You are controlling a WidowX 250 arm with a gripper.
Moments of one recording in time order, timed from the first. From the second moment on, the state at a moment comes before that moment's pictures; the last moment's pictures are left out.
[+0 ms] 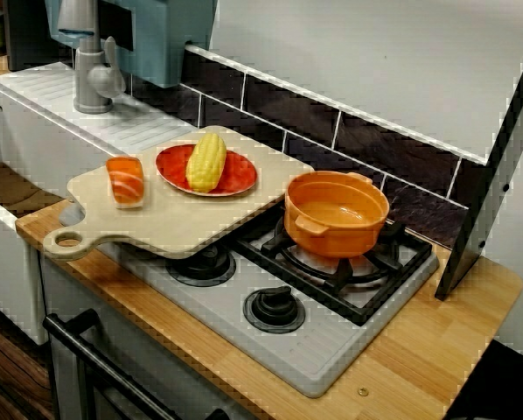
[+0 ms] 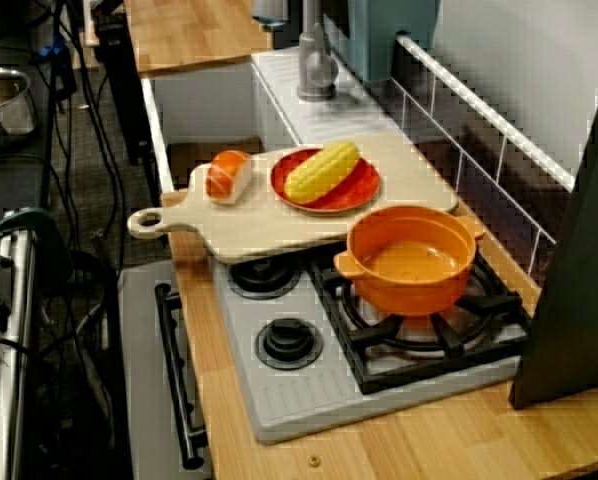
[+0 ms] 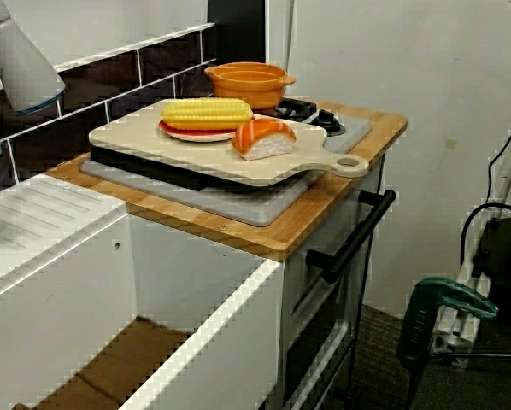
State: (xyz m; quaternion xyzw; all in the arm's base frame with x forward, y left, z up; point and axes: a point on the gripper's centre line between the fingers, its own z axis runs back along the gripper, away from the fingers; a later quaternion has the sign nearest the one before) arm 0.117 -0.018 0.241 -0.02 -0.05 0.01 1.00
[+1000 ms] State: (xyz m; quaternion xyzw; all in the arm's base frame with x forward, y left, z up) arm 0.116 -0.016 0.237 -0.03 -0.04 0.03 1.00
